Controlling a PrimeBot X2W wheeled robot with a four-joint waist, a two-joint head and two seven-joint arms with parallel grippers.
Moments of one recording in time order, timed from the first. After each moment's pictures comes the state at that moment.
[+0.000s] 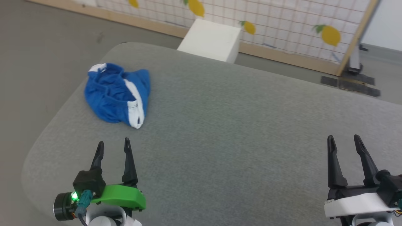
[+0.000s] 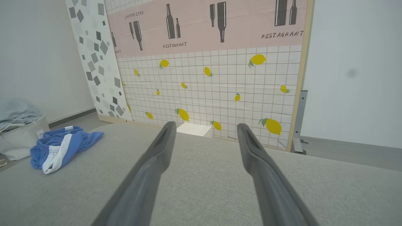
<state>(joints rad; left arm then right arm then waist) -0.03 0.05 -0.05 0.10 -0.16 0.09 -0.26 0.07 -0.05 -0.10 -0.02 0.13 0.13 -0.26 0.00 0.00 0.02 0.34</state>
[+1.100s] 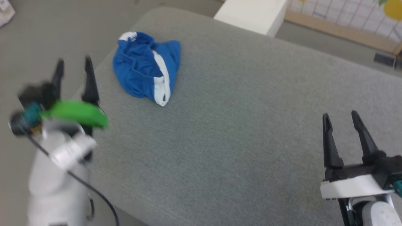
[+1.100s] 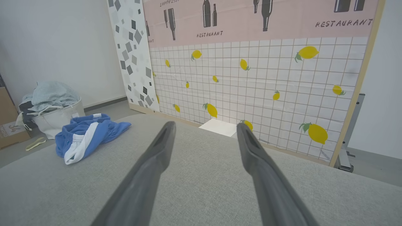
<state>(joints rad) -0.51 0.17 0.08 0.39 -0.21 -0.08 -0.25 -0.02 -0.05 -0.08 -0.05 0.04 0.13 -0.26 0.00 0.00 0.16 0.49</state>
